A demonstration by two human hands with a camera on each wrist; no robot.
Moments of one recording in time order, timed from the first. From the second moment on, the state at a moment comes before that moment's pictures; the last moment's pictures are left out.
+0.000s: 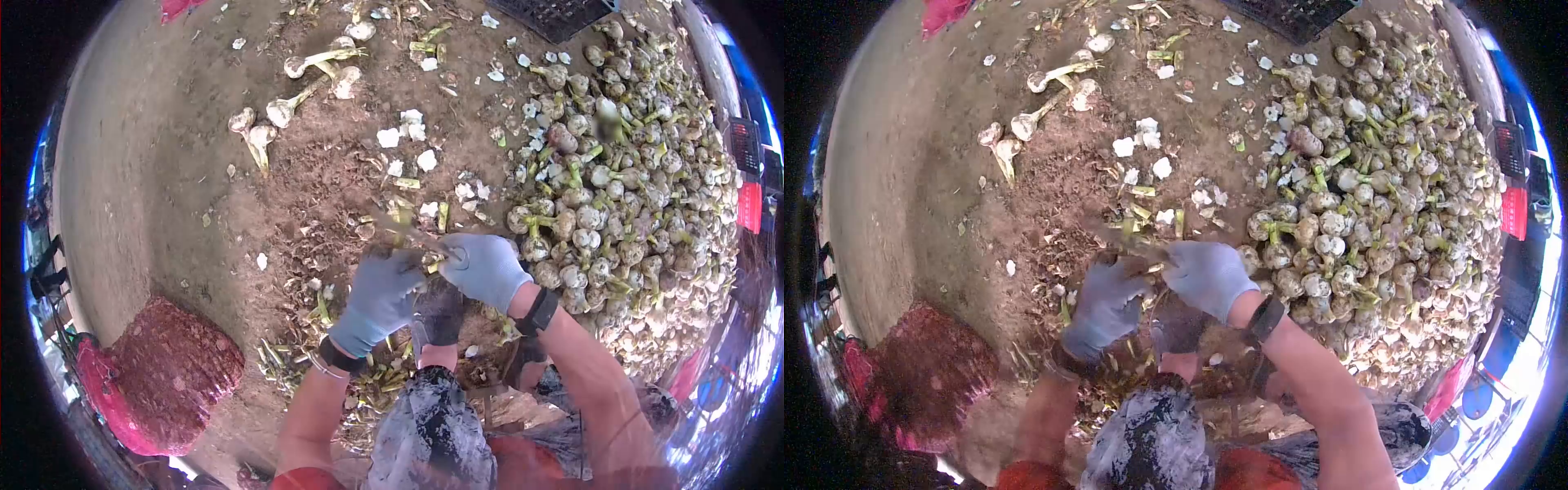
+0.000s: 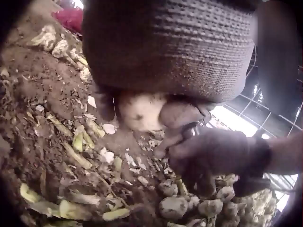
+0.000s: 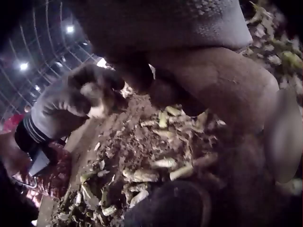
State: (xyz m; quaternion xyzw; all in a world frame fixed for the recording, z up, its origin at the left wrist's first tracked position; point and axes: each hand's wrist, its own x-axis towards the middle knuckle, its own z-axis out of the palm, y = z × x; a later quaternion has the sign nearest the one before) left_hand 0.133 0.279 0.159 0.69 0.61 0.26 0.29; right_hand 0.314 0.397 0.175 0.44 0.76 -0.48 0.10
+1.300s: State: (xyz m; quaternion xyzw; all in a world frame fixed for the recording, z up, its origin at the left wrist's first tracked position) left_hand -0.013 0.403 0.087 0.31 0.93 0.04 0.18; right_hand 0.360 0.395 0.114 0.65 0.42 -0.63 -0.06
